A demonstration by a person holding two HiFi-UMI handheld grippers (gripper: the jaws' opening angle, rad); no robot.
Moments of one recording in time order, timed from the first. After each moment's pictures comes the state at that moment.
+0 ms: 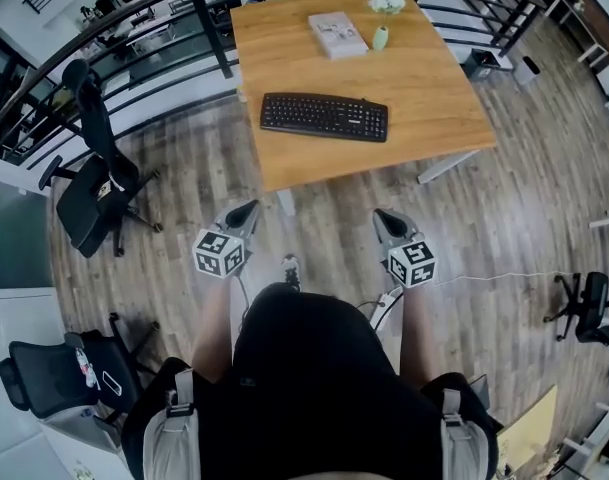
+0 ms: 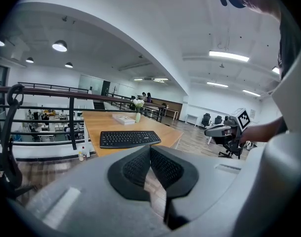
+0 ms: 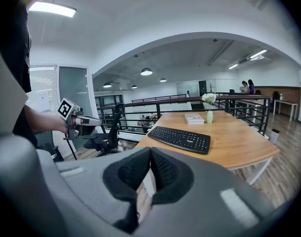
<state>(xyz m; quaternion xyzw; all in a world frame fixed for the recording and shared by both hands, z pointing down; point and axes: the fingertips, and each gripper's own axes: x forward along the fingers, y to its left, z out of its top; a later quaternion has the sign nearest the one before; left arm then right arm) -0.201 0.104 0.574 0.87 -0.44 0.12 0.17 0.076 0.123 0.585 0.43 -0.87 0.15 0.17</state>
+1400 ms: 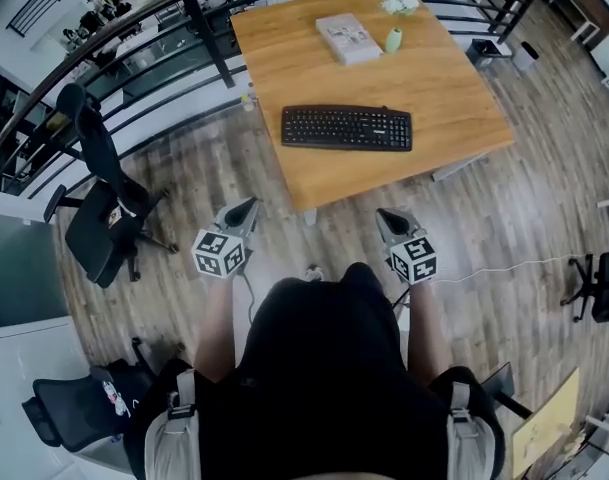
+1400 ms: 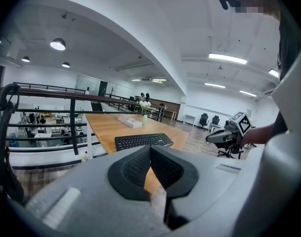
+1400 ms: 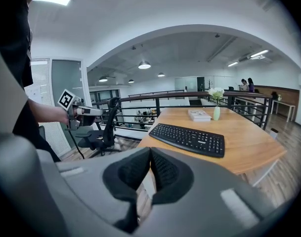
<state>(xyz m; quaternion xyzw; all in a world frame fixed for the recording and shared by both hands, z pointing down) -0.308 0.011 0.580 0.89 -0.42 0.12 0.16 -0.025 0.057 0.614 0.44 -0.86 0.16 0.20</state>
